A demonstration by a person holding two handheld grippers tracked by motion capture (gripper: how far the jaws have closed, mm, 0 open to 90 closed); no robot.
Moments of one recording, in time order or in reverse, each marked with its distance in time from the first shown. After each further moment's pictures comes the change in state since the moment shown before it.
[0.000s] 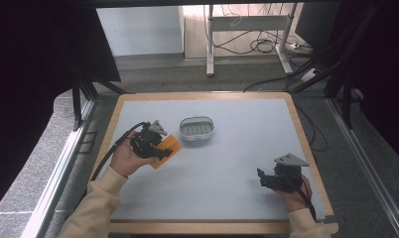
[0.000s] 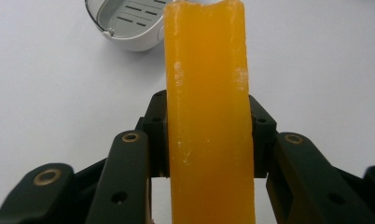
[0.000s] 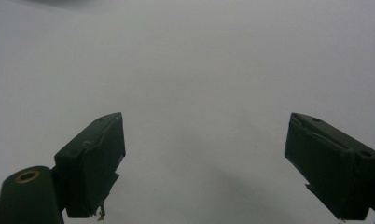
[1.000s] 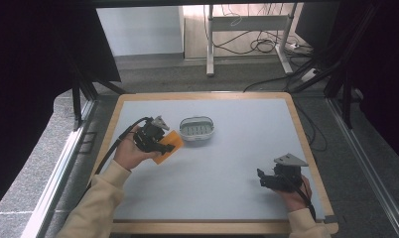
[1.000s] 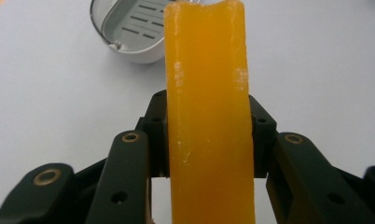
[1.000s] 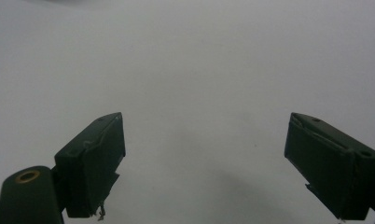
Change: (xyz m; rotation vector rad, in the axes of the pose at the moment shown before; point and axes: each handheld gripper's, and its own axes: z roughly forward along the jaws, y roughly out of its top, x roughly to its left) left arm 0.013 0.011 0.011 -0.008 -0.023 0.006; right arm 0.001 0.000 0.001 0.008 -0.004 -0.003
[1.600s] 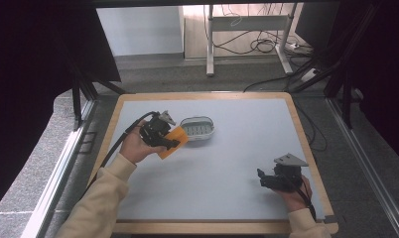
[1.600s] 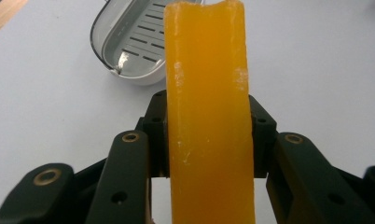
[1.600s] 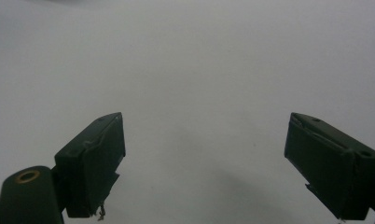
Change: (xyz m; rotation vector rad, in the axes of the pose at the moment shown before) left arm 0.003 0.021 0.003 0.020 0.009 0.047; right arm -0.001 0.000 0.000 -0.001 -0.002 -0.003
